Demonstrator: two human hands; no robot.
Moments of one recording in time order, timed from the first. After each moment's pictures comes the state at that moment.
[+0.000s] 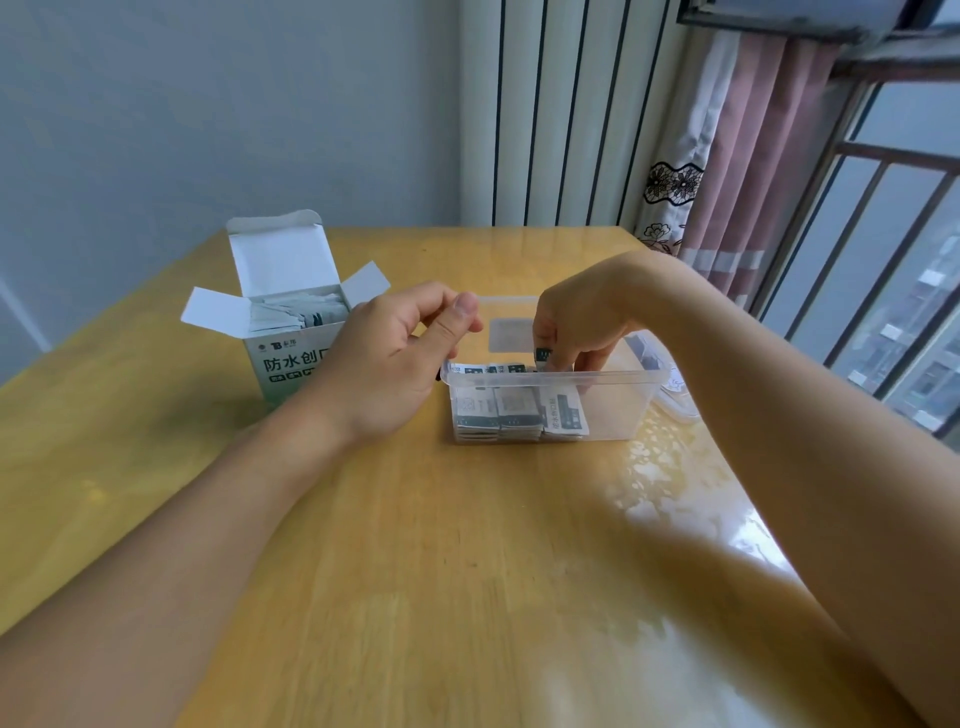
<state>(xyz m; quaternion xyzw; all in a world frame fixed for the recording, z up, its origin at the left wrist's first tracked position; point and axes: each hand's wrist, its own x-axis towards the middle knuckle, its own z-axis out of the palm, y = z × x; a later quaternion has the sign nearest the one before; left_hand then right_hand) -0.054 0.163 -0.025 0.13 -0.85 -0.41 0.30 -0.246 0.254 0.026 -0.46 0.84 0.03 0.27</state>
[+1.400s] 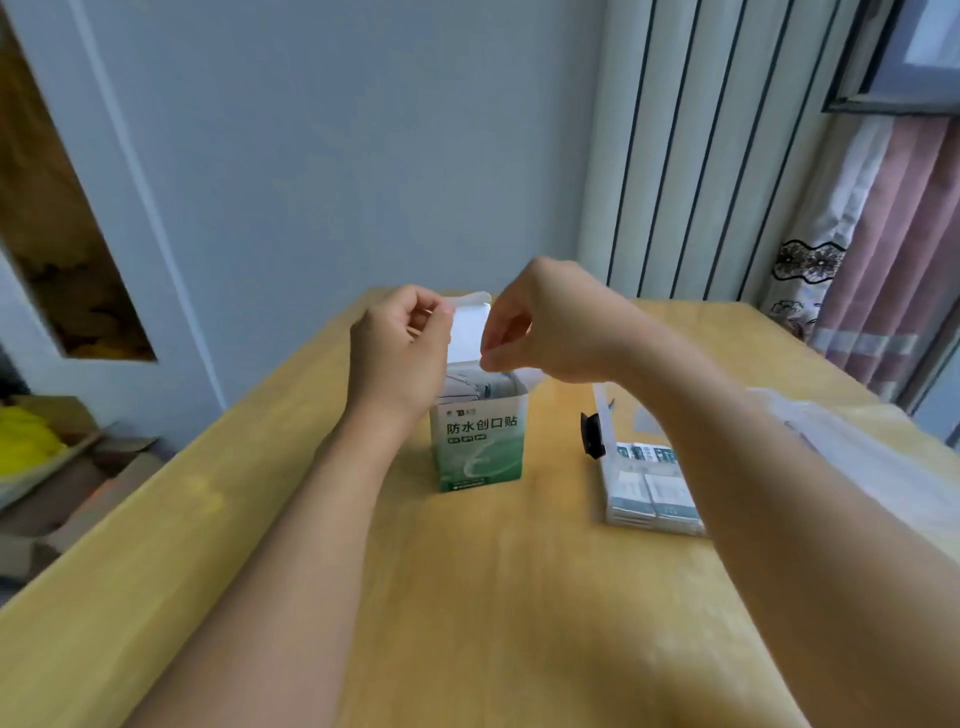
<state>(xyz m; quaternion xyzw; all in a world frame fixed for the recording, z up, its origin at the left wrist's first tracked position) -0.009 0.067 -0.003 0.30 -0.72 -0.34 0.53 -0.130 0.172 0.063 -0.65 0.72 -0.22 -0.02</state>
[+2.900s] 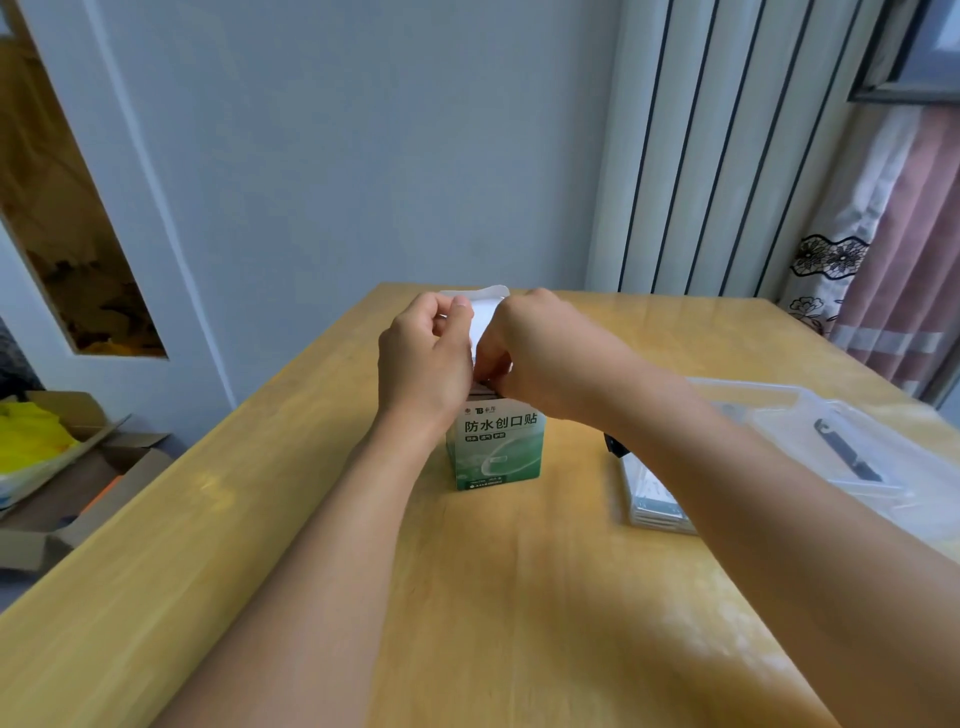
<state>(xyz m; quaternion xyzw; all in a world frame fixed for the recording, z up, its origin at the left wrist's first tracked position) -0.020 0.065 -0.014 0.32 -0.69 -0.38 0.52 -0.115 0.151 0.028 -0.68 0.71 -0.18 -0.08</state>
